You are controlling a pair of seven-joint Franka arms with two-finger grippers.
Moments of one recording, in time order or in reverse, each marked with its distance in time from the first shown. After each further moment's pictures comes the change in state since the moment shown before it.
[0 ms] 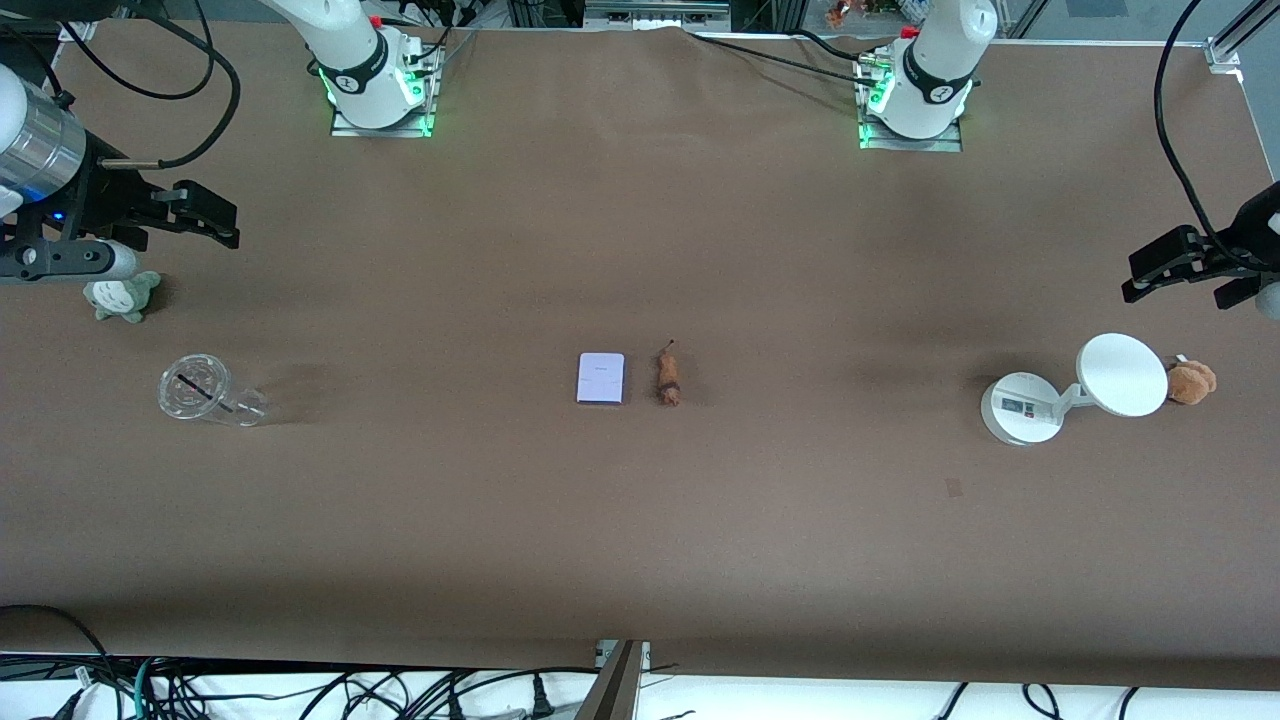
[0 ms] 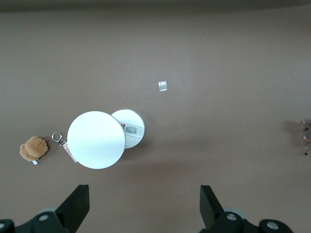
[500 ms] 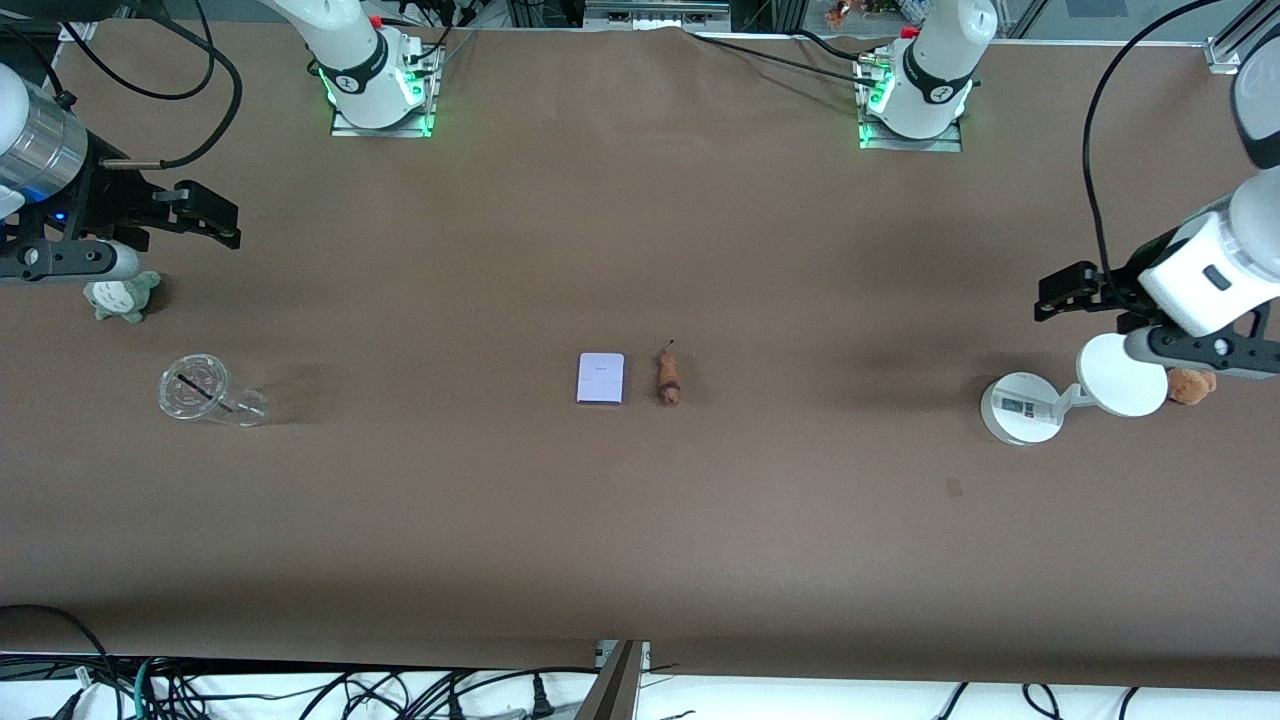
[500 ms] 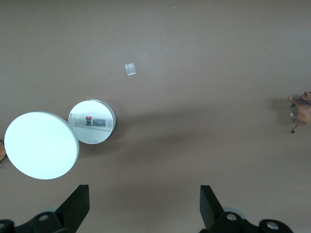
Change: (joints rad) left arm -0.049 0.108 -0.038 0.008 -0.031 -0.037 -0.004; right arm 0.000 0.000 0.001 0.000 0.000 0.000 0.000
